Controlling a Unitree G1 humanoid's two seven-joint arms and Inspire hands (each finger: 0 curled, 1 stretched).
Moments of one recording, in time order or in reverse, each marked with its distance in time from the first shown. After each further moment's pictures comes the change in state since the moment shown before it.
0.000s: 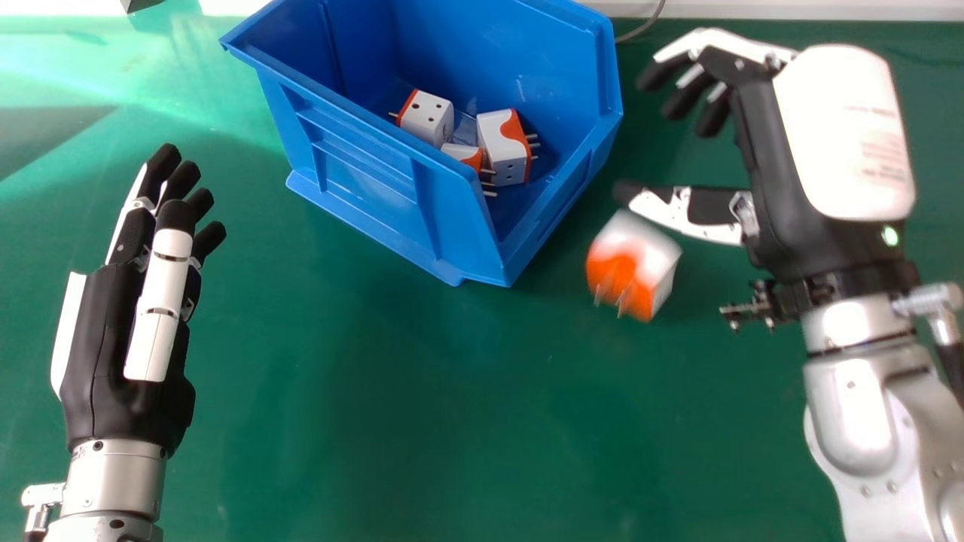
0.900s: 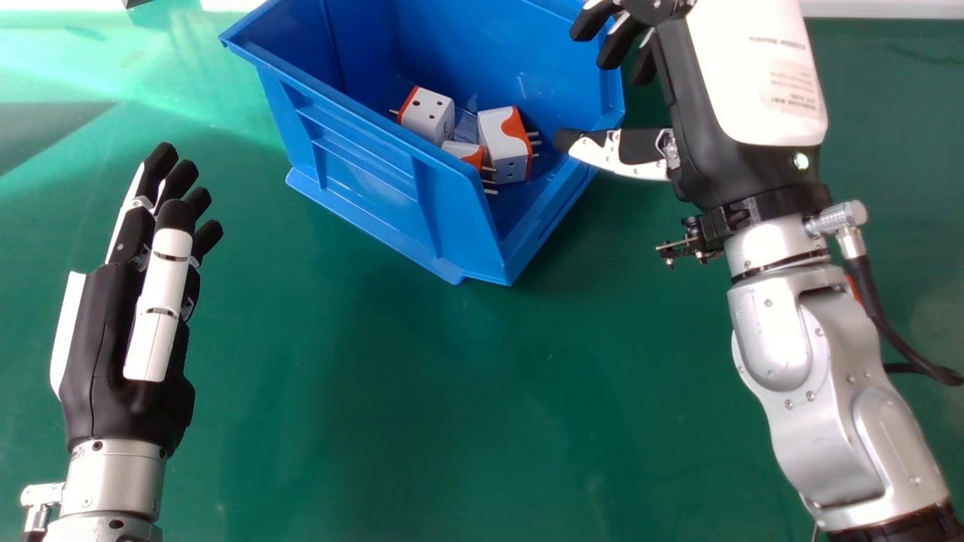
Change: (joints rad) left arm 0.000 0.001 0.000 -0.004 0.001 0.000 0.000; right arm -0.192 0.036 0.090 0.176 -0.026 0.063 -0.046
